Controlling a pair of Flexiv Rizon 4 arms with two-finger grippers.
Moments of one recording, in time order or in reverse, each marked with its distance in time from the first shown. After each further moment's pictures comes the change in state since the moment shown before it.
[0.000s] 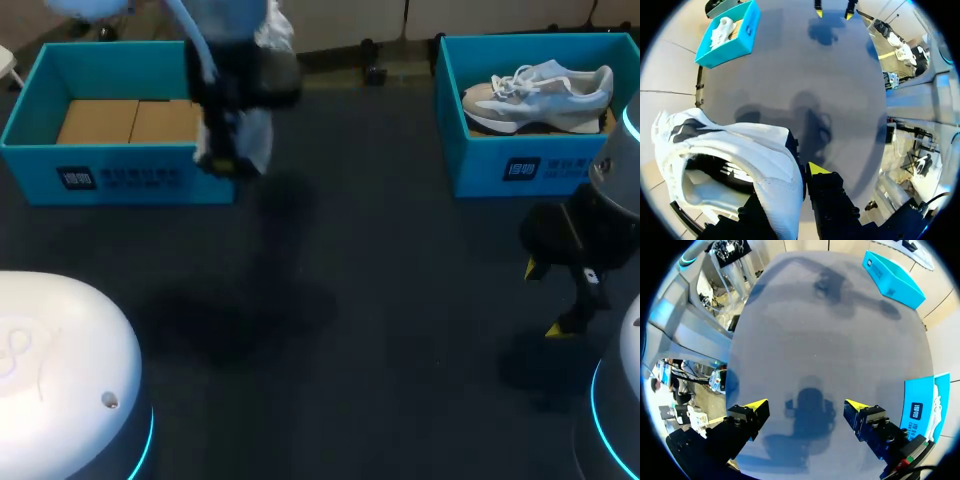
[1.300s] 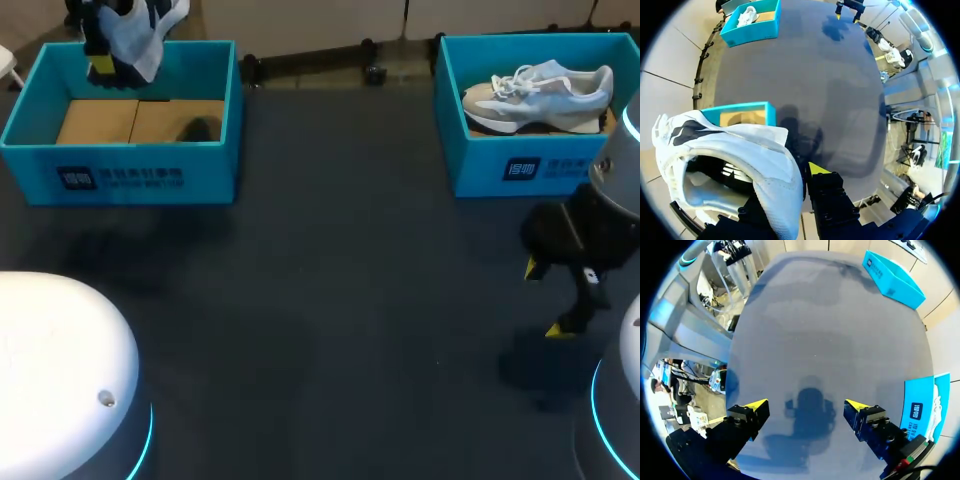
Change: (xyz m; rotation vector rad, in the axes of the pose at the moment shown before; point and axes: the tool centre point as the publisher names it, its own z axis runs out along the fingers) left arm -0.142 0.161 -0.015 0.063 0.081 0.003; right arm 0.000 0.000 0.000 0.000 0.000 0.000
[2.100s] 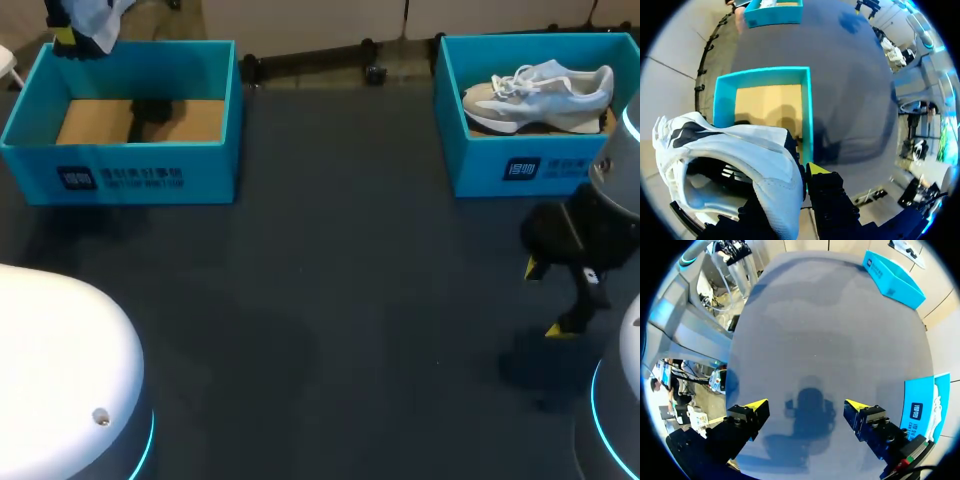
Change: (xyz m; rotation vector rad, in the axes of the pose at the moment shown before) left arm -0.118 0.088 0.036 0.002 0.035 0.030; right arm 0.000 0.000 0.000 0.000 0.000 0.000
